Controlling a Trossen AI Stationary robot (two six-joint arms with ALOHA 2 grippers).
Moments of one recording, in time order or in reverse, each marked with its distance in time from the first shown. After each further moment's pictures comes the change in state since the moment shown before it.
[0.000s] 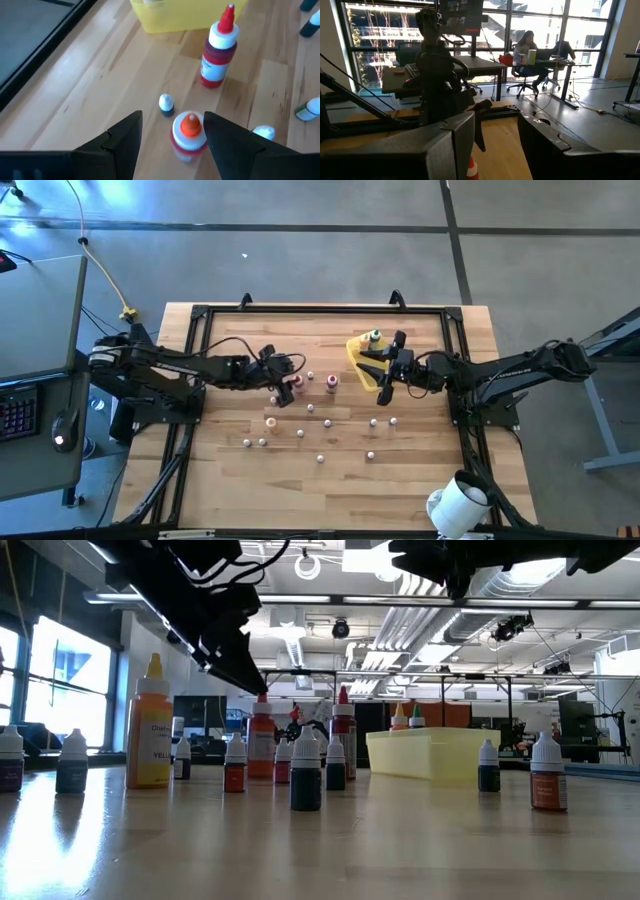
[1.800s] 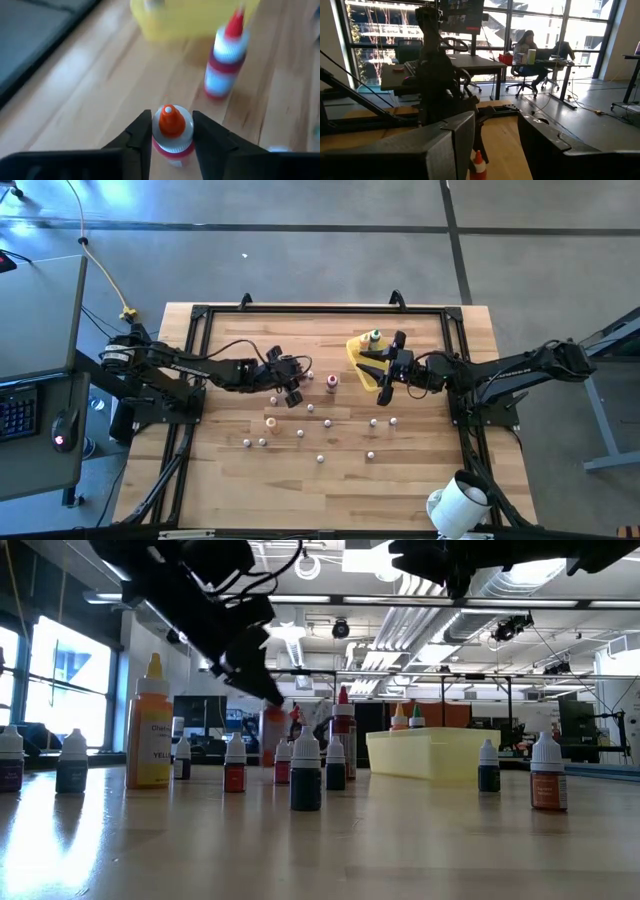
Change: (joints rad) left arm 0.000 0.114 0.006 0.172 -0.044 0.019; right arm 0.000 0.000 0.000 -0.006 0.000 -0.017
